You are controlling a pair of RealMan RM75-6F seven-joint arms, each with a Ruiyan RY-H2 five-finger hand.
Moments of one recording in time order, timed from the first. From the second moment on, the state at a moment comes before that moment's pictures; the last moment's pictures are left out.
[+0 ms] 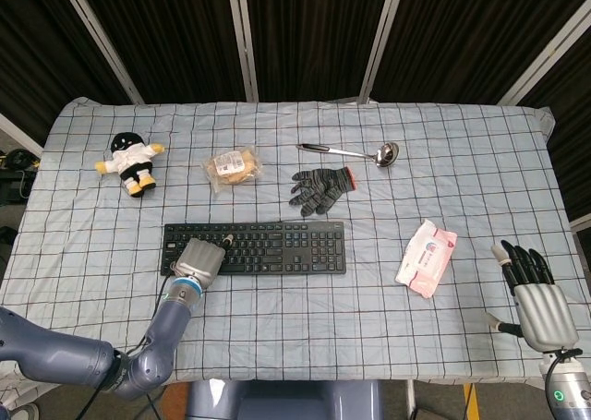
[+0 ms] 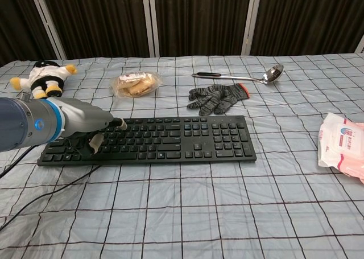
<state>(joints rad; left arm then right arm) -1.04 -1.55 -0.12 -1.84 0.17 1.19 1.20 0.10 -1.11 0.03 -1.61 -1.54 1.44 -0.05</state>
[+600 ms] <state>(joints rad) -1.08 -1.58 -0.11 -1.80 0.13 1.19 1.18 0.10 -1.11 0.03 -1.62 -1.54 1.45 -0.05</state>
